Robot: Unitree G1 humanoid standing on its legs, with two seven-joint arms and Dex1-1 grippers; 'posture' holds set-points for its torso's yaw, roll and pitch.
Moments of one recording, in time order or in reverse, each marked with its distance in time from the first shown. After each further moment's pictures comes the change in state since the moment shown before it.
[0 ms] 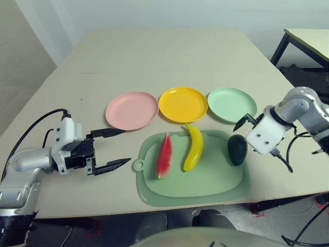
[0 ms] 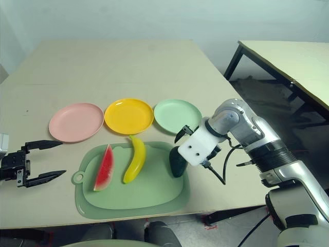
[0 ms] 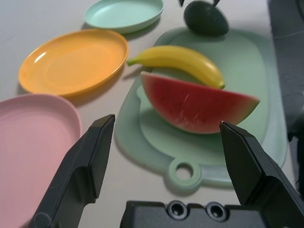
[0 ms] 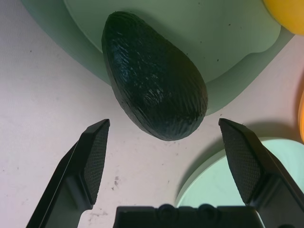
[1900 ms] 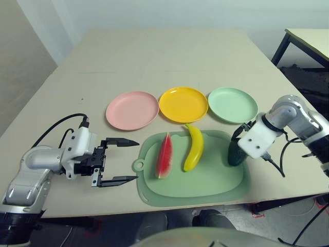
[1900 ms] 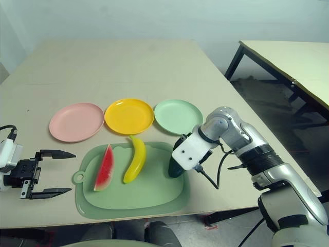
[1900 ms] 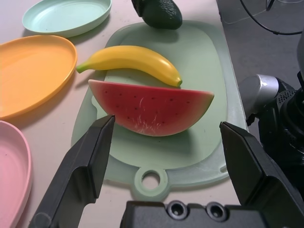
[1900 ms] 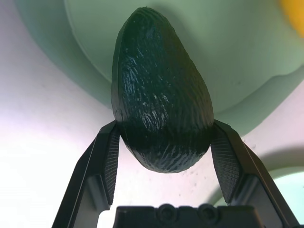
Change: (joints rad) left arm -0.017 0.019 -0.092 -0.007 0.026 -0.062 -0.106; right arm 0.014 0.043 0.046 -0.010 0.019 0.107 0.026
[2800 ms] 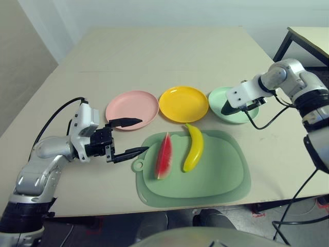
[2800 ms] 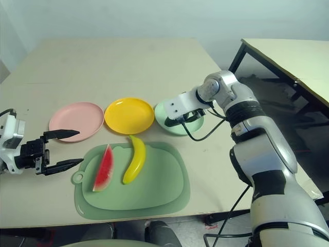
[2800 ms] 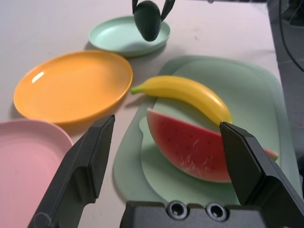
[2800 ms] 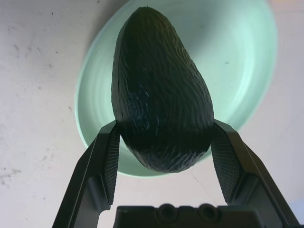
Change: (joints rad) left arm -0.076 -0.062 -0.011 -0.068 -0.044 0.206 0.259; right arm -0.488 0.234 0.093 0.880 -0.435 -0.086 -0.467
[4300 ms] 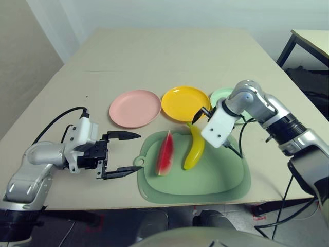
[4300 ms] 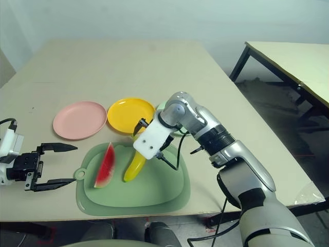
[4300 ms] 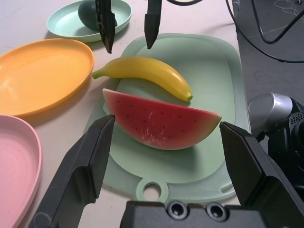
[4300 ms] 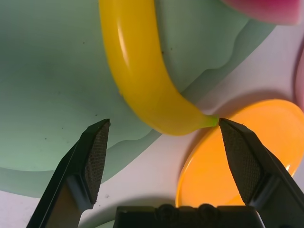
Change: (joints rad) left arm 0.057 0.065 0.012 0.003 0.003 -0.089 -0.160; right arm 0.275 0.085 0.023 -0.729 0.258 -0.006 0.313
